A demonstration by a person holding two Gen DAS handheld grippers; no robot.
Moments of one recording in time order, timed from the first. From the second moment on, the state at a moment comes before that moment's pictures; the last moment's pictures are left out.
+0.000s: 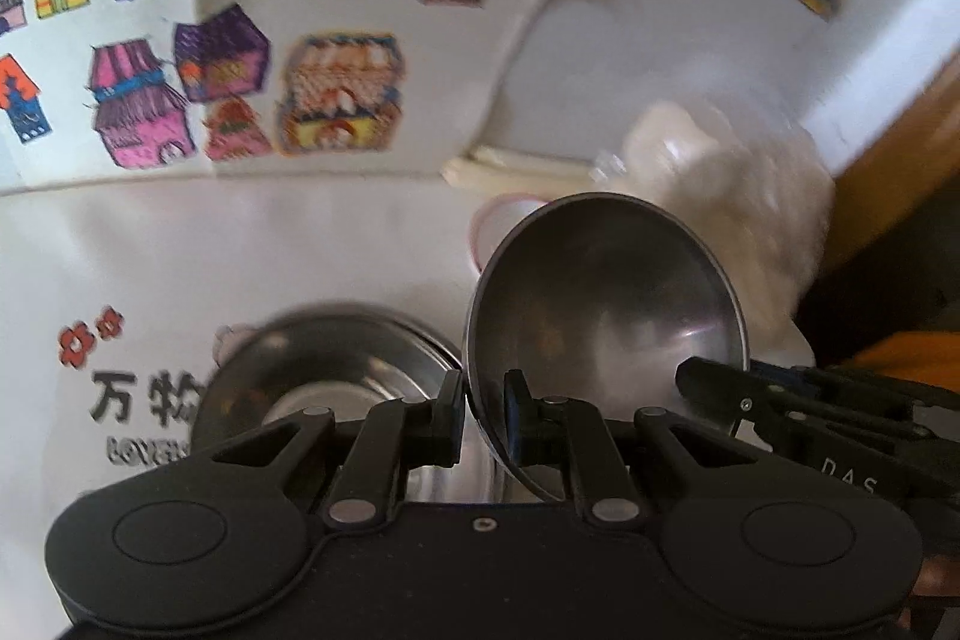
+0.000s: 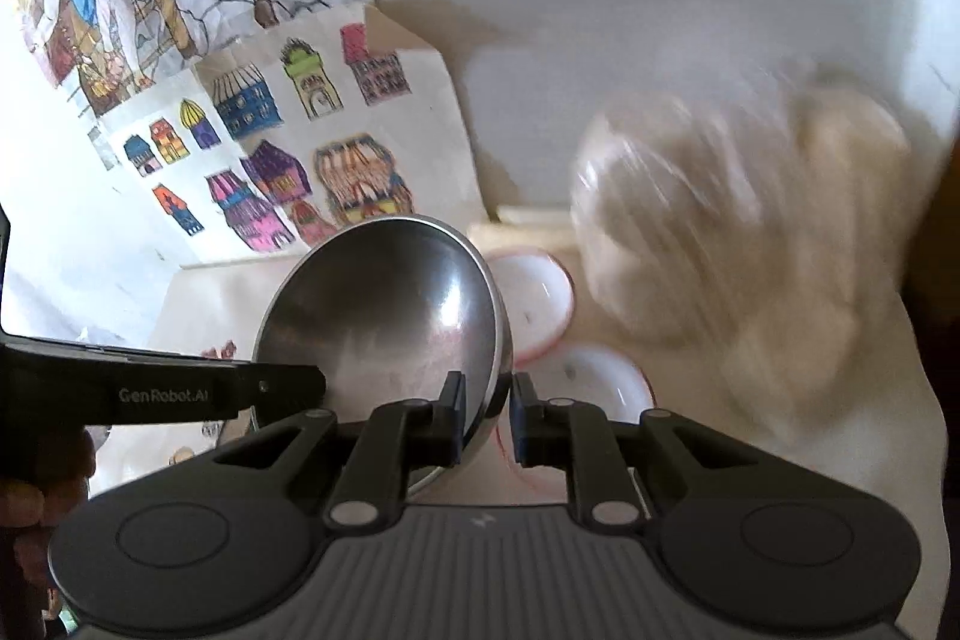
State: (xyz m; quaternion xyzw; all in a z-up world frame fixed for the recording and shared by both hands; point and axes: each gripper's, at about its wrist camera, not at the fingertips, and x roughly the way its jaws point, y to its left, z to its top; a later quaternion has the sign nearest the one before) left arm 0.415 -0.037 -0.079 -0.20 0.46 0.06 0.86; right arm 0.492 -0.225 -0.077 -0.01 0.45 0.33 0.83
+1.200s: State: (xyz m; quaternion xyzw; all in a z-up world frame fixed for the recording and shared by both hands) left arm 0.375 -0.103 -0.143 -0.10 0.60 -0.02 0.79; right arm 0.408 -0.289 -0.139 0.01 0.54 0.28 0.79
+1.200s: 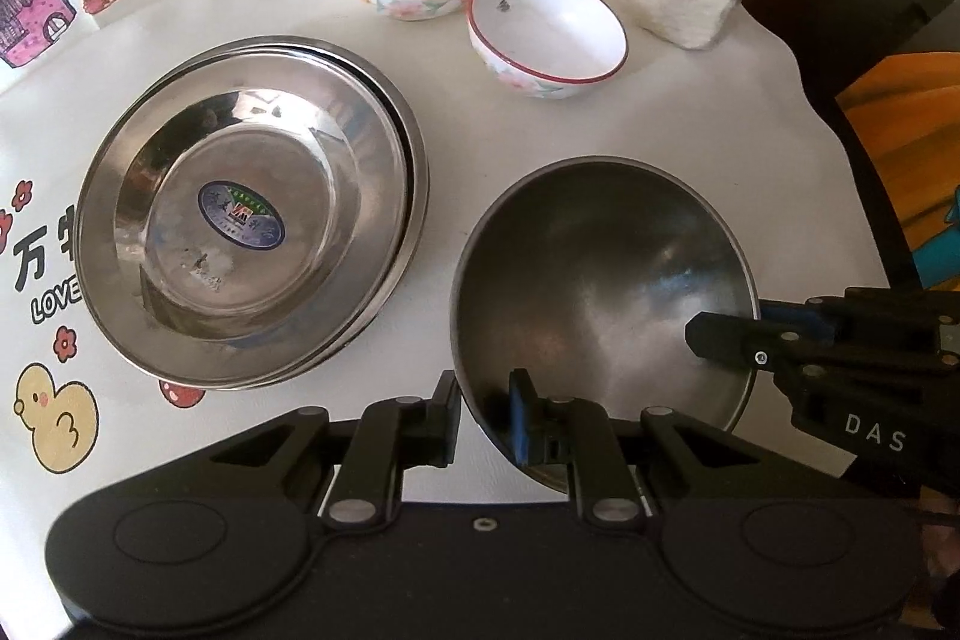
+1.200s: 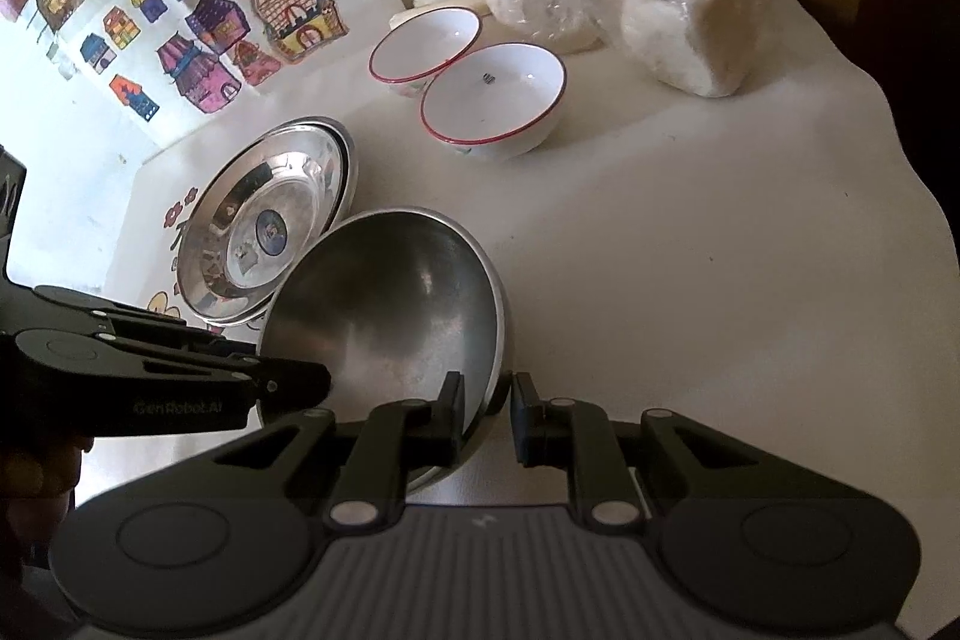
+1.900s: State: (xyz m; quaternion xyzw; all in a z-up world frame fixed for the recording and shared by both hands) left arm 0.372 -0.100 -0.143 -0.11 0.60 0.00 0.79; right arm 0.414 -0.287 -0.141 -0.01 0.54 0.31 0.79
